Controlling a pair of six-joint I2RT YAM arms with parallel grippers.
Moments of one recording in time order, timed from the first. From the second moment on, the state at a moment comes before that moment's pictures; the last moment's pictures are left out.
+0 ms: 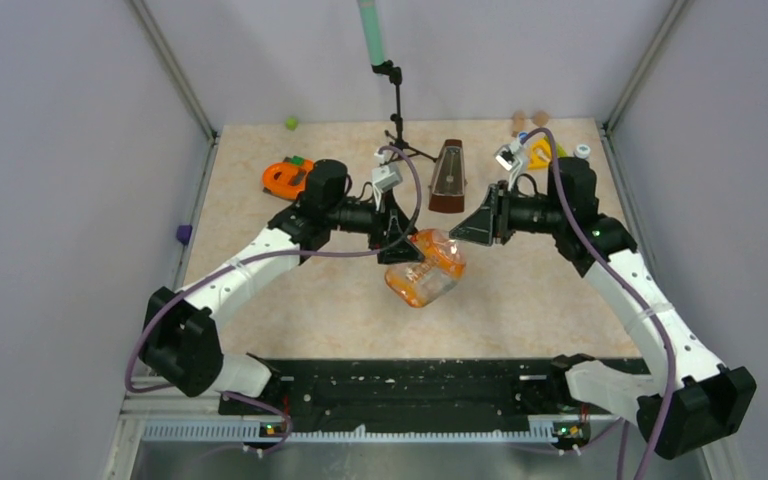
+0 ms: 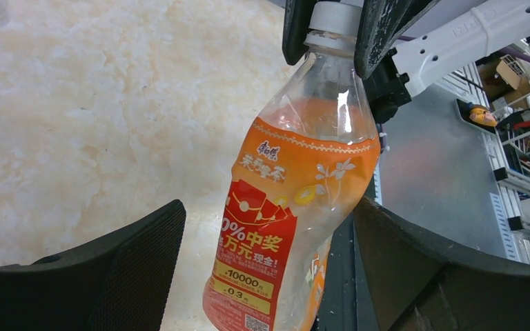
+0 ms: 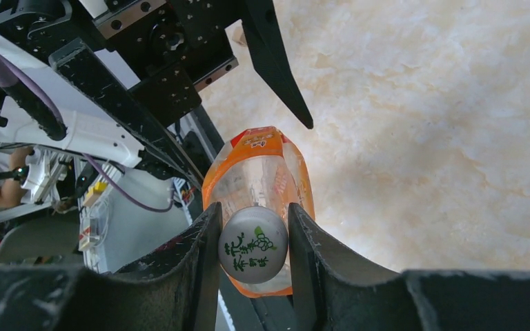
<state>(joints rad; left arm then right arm) -0.55 1.41 1.08 -0.04 1.00 -0.14 0.33 1.08 1.07 -0.43 -0.83 0.35</state>
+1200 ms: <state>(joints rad) -0.60 1.43 1.11 -0.14 1.13 -0.09 0.36 1.08 1.00 -0.18 -0.90 0.50</state>
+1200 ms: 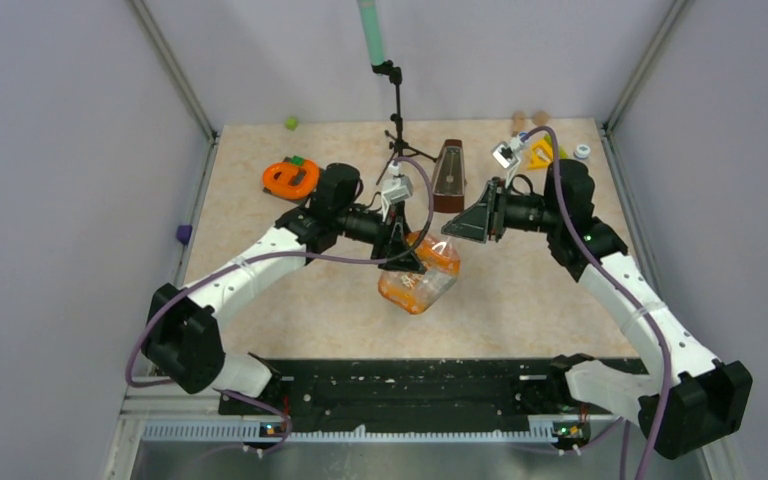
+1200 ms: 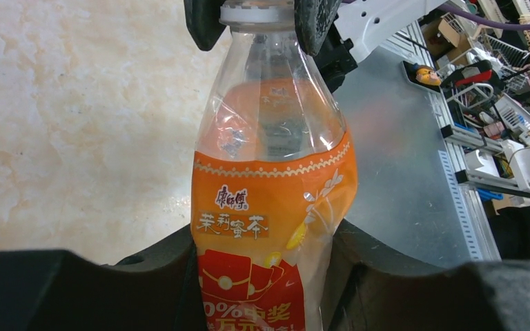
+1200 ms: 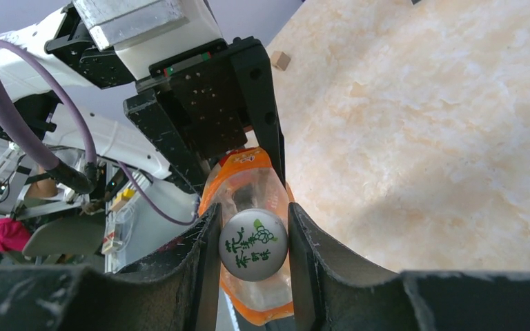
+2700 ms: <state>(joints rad) -0.60 1.31 1.02 -0.20 0.72 0.08 0.36 1.12 0.96 -0.18 -0.81 0.51</state>
